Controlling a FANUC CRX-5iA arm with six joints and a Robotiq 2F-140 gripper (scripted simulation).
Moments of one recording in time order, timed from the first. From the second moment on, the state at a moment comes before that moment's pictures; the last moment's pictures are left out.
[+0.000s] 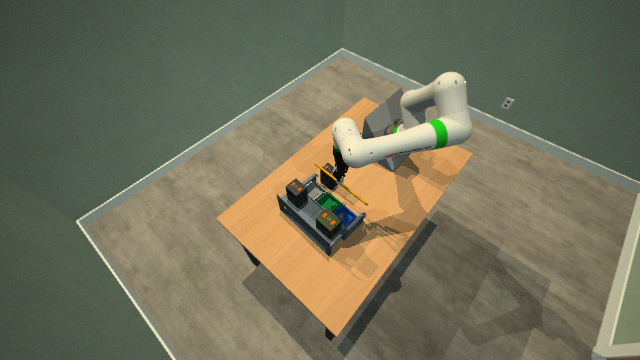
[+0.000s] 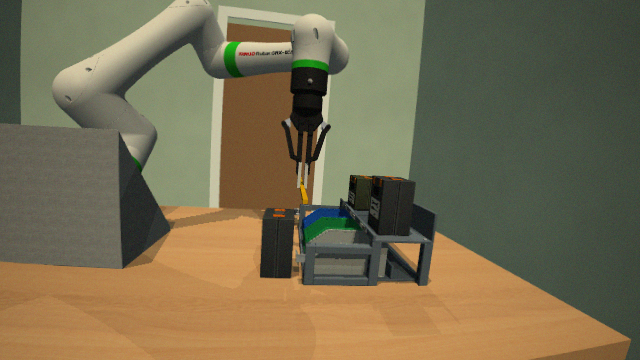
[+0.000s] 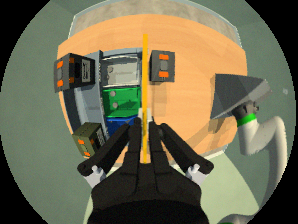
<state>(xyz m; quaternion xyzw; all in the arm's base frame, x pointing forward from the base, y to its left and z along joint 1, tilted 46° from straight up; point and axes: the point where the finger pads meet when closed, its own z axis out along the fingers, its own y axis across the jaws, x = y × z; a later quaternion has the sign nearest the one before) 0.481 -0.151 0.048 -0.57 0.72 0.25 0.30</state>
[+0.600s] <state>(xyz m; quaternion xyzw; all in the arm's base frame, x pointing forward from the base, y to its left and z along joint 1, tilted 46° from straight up) 0.483 -0.144 0.041 -0.57 0.72 0.25 0.30</state>
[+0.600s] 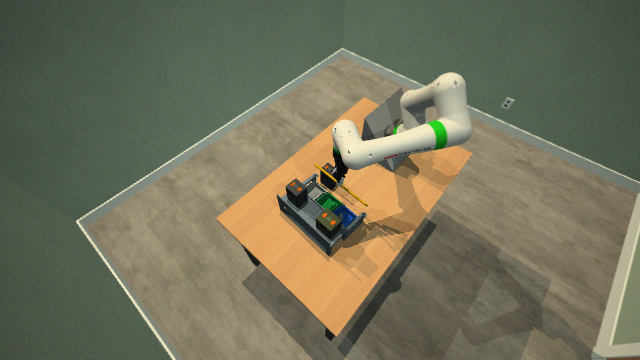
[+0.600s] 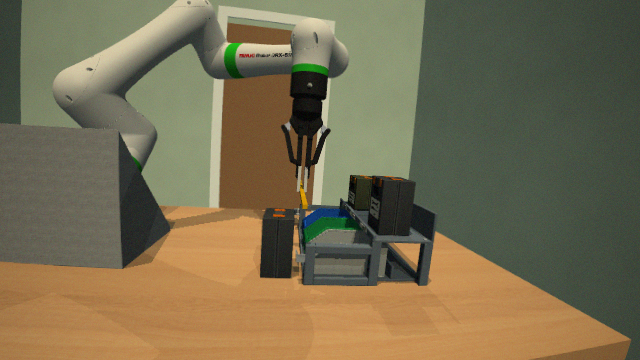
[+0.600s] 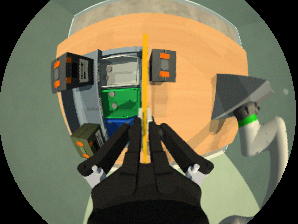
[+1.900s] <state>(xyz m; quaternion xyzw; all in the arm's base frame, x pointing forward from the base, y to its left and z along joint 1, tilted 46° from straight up) 0.448 -0.131 0.037 -0.57 0.72 0.26 0.30</state>
